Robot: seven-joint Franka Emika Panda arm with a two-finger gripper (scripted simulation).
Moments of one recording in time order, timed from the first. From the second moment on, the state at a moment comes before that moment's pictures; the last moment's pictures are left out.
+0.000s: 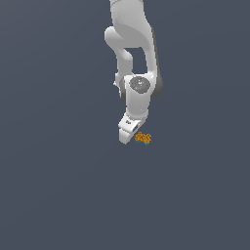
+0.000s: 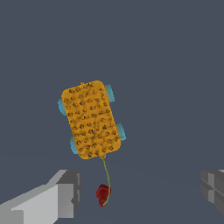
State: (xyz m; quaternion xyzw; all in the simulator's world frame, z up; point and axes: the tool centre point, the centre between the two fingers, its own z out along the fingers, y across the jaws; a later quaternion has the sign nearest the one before) arm -0.063 0.045 0.080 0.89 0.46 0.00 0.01
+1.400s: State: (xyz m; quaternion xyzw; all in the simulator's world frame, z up) arm -0.086 0.071 0.040 0.81 0.58 0.00 0.00
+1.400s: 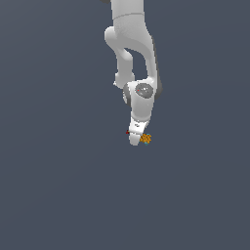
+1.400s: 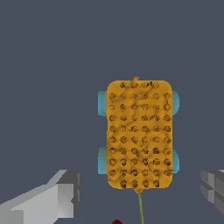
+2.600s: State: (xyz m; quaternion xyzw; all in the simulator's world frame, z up) arm -0.084 0.070 0.016 0.81 0.58 0.00 0.00
